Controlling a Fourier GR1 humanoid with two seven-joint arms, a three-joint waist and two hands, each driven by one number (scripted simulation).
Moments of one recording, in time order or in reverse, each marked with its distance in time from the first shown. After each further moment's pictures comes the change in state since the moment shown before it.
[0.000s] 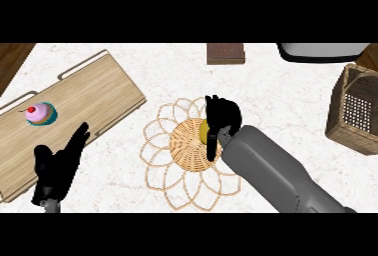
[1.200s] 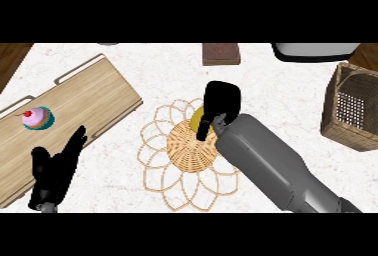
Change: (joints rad) left arm 0.025 -0.009 0.019 -0.021 -0.013 -0.008 0.029; right arm -0.076 0.024 -0.063 -0.016 0.175 -0.049 0.121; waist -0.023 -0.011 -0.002
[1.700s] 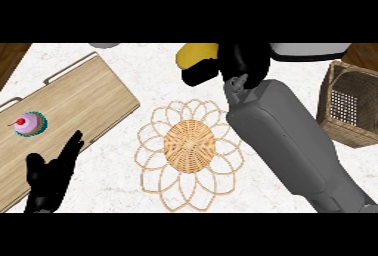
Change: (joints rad) left arm 0.044 -0.004 0.009 -0.032 0.002 0.001 0.002; right arm -0.135 -0.024 -0.266 -0.271 0.127 -0.253 0.041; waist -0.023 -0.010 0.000
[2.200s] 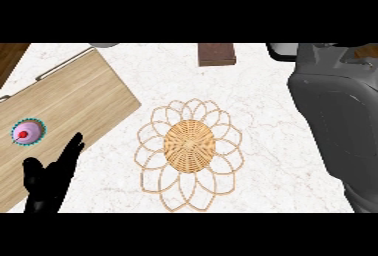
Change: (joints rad) left arm 0.026 -0.006 -0.003 -0.031 0.010 -0.016 0.000; right arm -0.118 -0.114 -0.220 -0.188 0.166 0.004 0.064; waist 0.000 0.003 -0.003
